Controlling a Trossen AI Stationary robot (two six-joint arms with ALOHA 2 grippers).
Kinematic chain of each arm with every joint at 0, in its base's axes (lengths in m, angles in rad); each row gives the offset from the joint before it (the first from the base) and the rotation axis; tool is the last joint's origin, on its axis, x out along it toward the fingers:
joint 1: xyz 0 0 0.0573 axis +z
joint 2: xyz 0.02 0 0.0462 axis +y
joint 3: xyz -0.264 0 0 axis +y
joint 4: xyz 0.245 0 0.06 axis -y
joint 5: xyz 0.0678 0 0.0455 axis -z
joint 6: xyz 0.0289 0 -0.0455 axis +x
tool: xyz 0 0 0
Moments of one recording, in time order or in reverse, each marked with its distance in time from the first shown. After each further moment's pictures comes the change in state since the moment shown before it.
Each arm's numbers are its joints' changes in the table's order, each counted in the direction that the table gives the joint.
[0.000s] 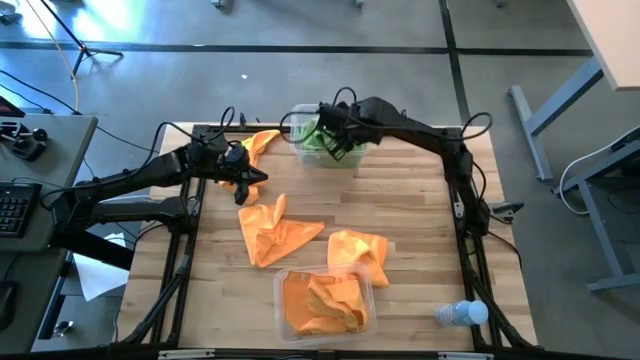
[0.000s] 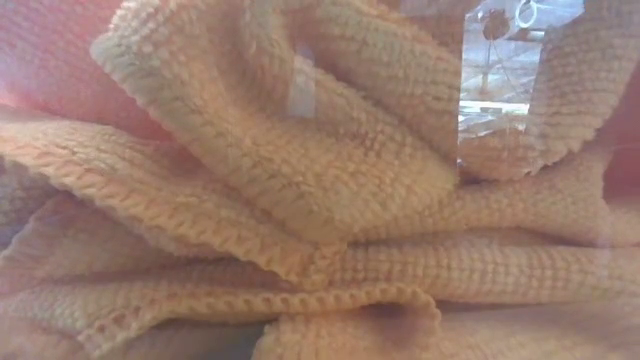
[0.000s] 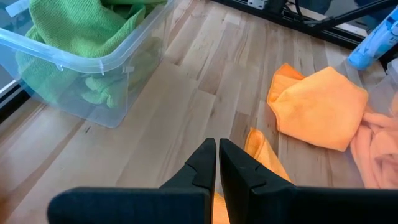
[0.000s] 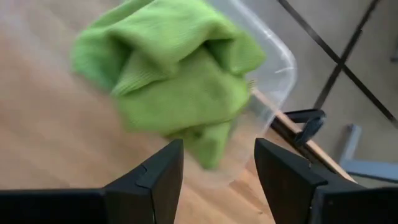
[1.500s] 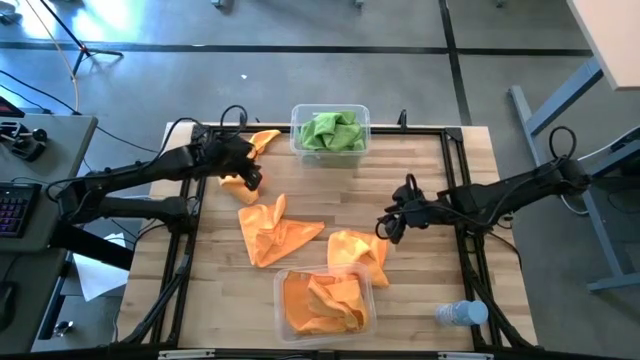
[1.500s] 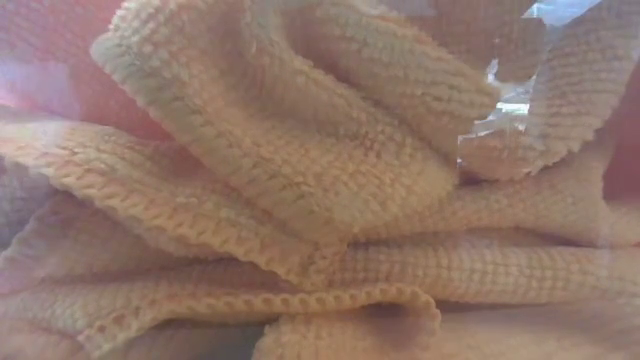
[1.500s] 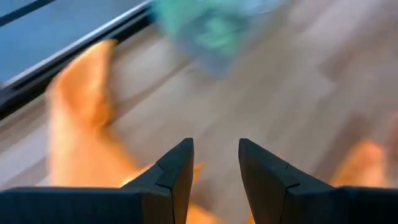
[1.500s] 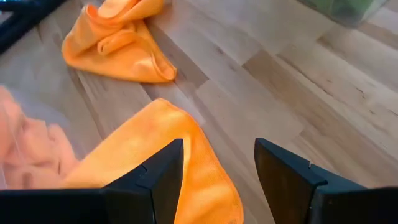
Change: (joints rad) left arm -0.002 0.137 -0.063 -0.159 -0.397 -0.233; right arm 0.525 -1.046 1.617 1.034 -0.158 0.363
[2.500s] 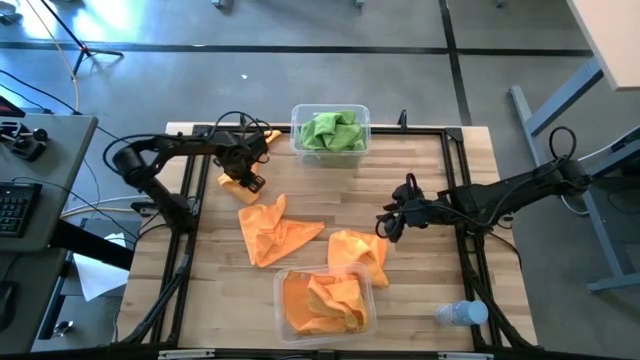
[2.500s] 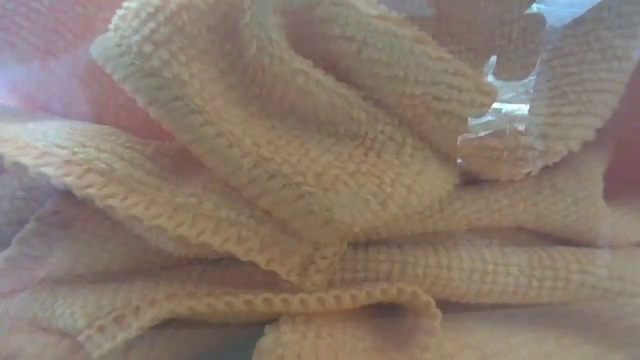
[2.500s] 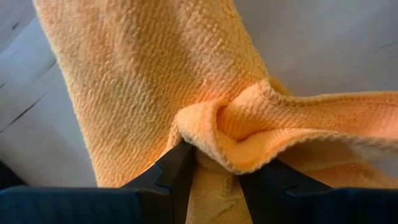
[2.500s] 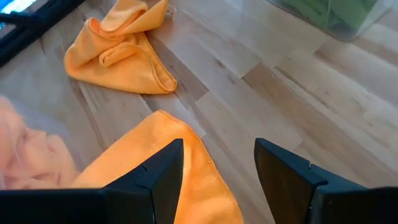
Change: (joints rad) left arm 0.220 0.655 -0.081 -0.237 0.032 0.018; right arm -0.001 0.003 0.000 0.030 0.032 -0.034
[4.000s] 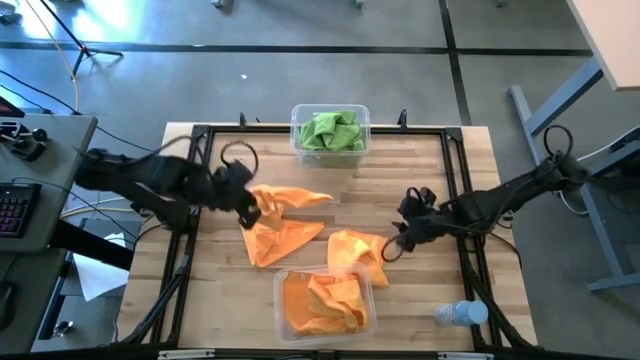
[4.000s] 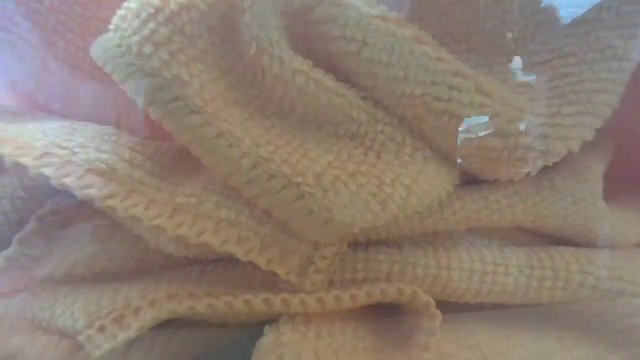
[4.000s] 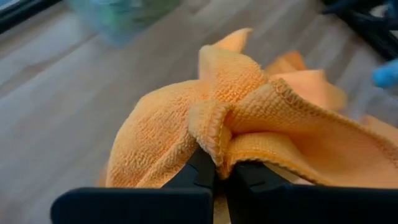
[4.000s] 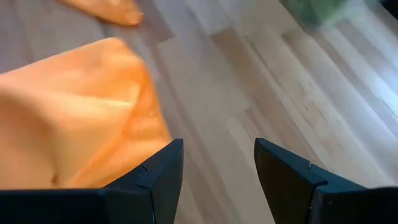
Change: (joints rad) left arm -0.912 -0.458 -0.550 -0.372 -0.273 -0.645; right arm 0.123 -0.001 -0.001 -0.265 0.112 -0.099
